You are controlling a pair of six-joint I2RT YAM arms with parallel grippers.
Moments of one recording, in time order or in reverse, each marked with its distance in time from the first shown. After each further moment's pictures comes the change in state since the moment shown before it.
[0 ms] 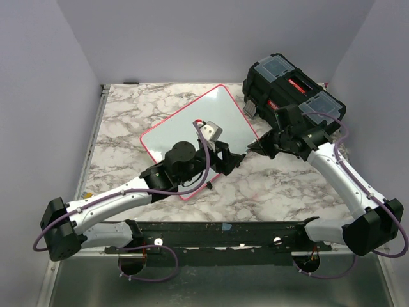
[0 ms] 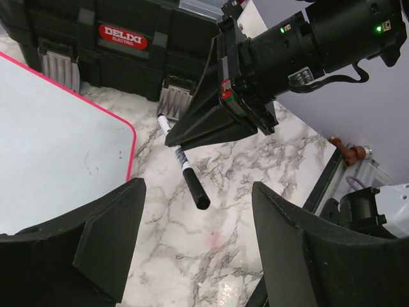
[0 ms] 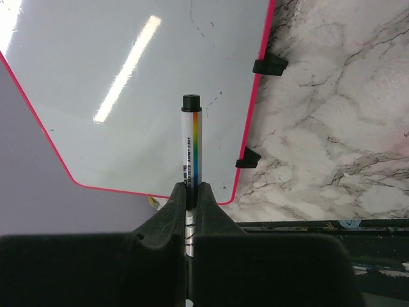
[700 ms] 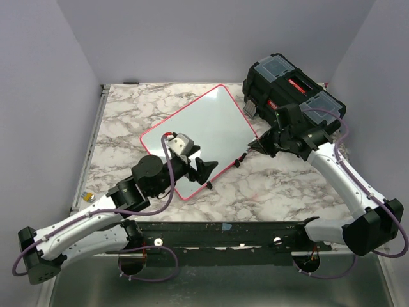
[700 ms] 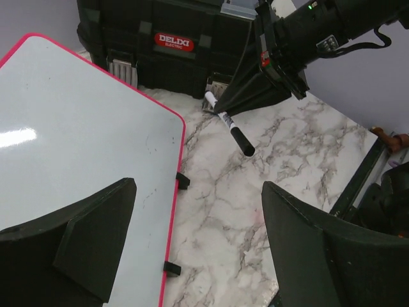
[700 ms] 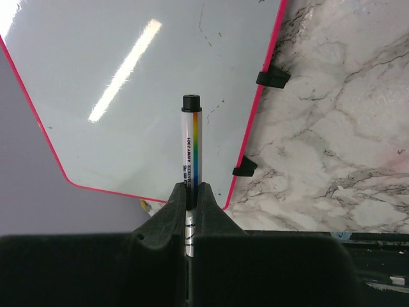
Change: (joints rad) left arm 0.027 -0.342 -0.126 -0.201 -0.065 0.125; right arm -0.001 0.000 0.002 0.027 0.018 -0.066
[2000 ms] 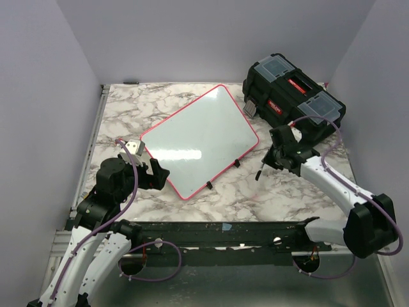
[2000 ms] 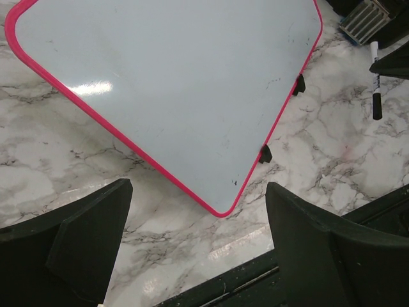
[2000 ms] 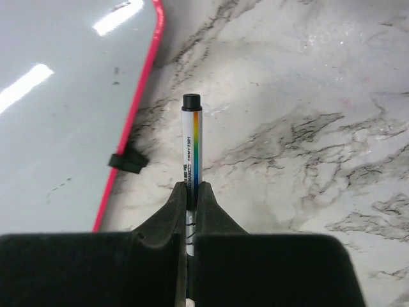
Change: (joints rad) left arm 0.611 -0.297 -0.006 -0.661 0.267 -0.083; right arm 0.000 0.001 -0.353 0.253 0.328 -0.393
